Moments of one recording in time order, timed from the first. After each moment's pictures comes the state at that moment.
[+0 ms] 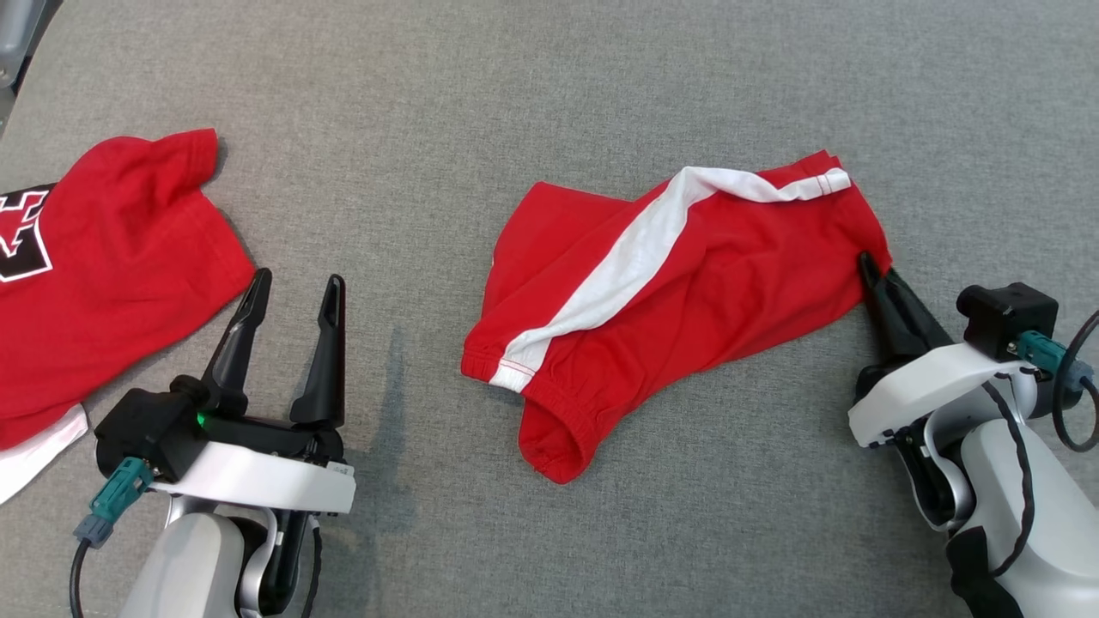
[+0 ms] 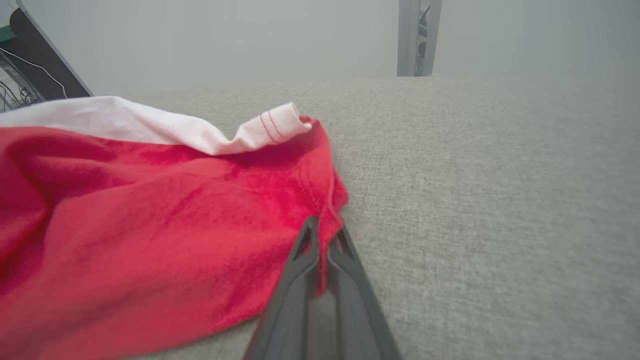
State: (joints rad) left arm -0.21 0.18 -0.18 0.11 -0.41 -0.05 -0.26; right arm -0.48 -0.17 0.21 0.56 0.33 0.13 -0.18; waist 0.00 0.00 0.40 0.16
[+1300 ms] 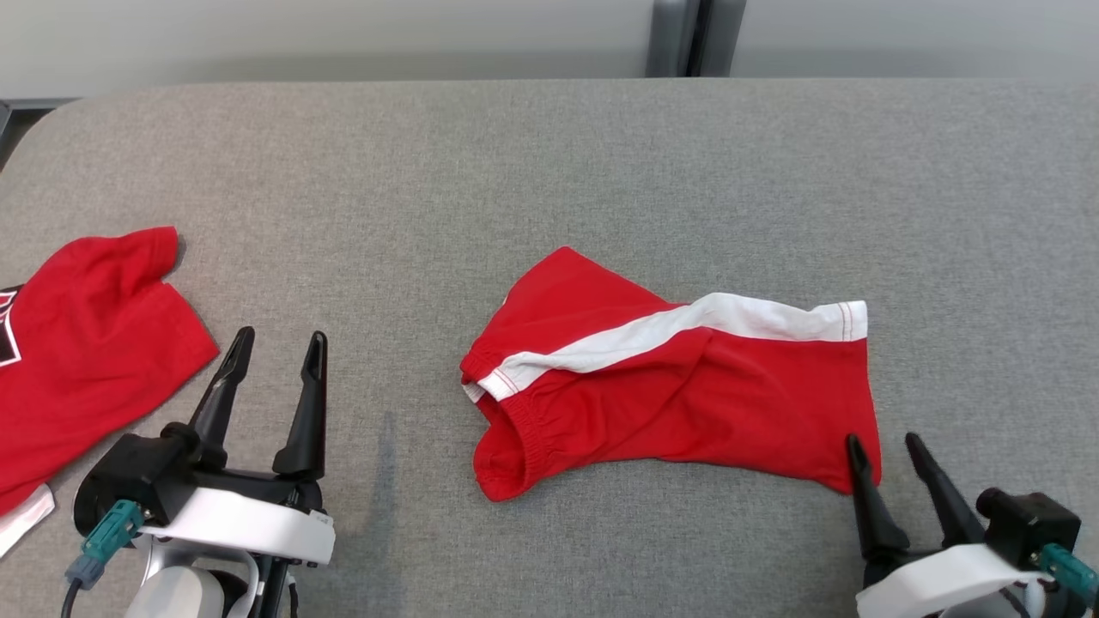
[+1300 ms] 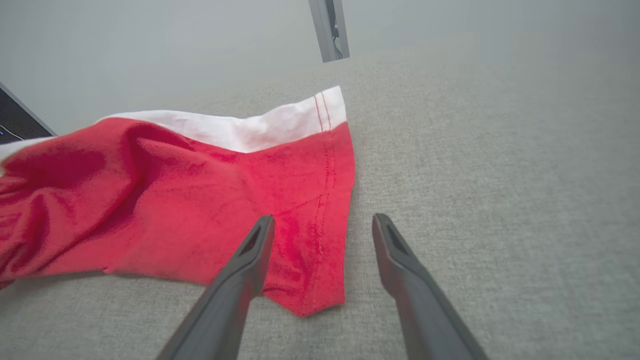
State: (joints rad) left arm -0.10 0.23 -0.18 0.06 -0.41 0.00 -0.21; right arm -0.02 -0.06 0.05 0.27 0.31 0.13 -0.20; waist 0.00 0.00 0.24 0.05
